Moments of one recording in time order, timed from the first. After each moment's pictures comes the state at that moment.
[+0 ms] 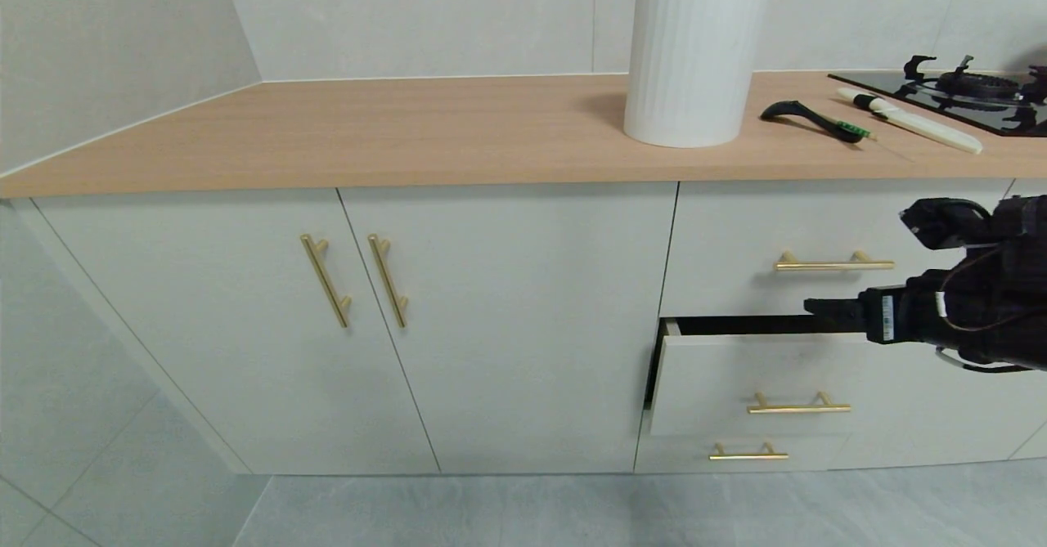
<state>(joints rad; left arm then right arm) 0.00 0.00 0.00 0.00 0.06 -0.01 0.08 1.61 -0.78 -0.39 0.07 -0.03</state>
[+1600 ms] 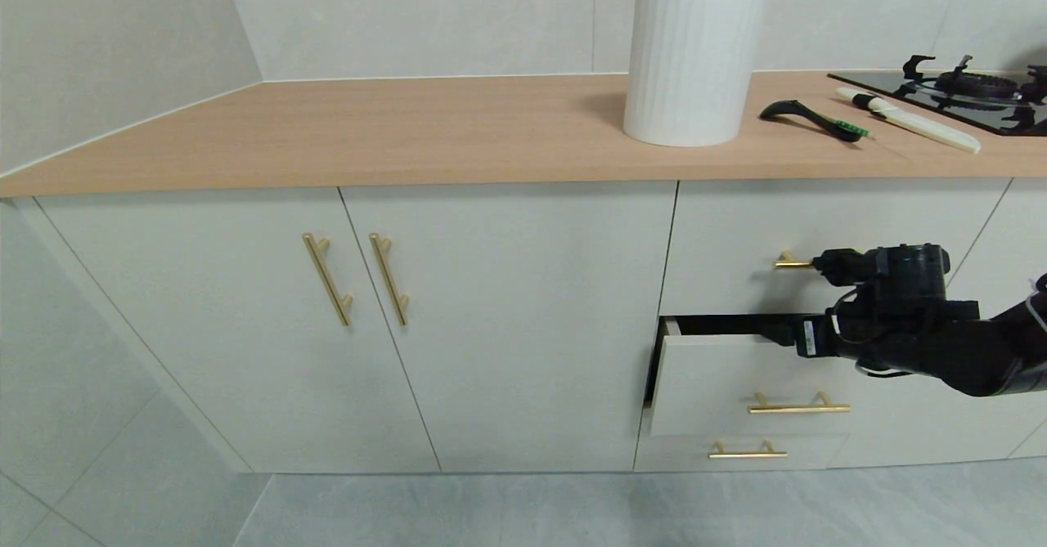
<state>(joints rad) 0.00 0.00 0.00 0.00 0.06 -0.01 0.06 2.01 -0.90 -0.53 0.03 -0.04</state>
